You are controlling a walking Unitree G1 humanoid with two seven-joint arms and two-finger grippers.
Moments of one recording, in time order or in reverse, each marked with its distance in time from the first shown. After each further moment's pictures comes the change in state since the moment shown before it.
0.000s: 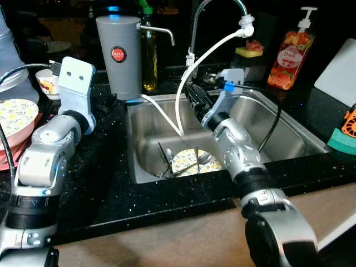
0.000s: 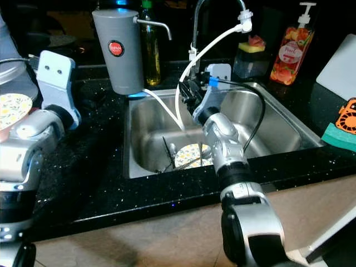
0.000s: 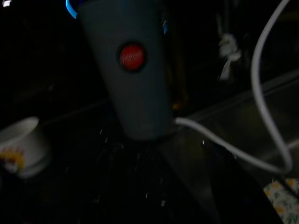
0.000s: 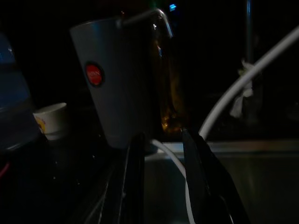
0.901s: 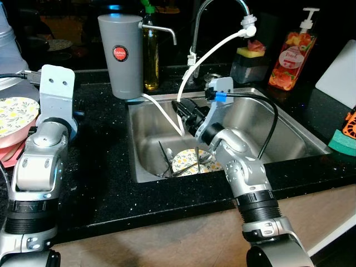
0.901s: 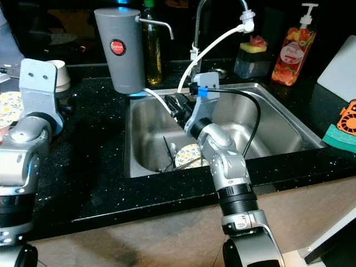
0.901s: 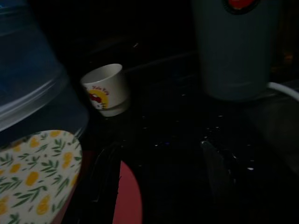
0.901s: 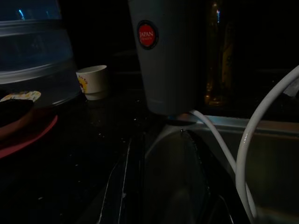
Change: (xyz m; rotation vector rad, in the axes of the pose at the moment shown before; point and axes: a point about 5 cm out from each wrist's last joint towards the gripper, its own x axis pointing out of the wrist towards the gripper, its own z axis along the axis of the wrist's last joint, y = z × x) left arm -0.007 0.025 -0.018 0.030 0.168 0.306; right arm -0.015 0.036 -0.006 -0.028 0.159 0.164
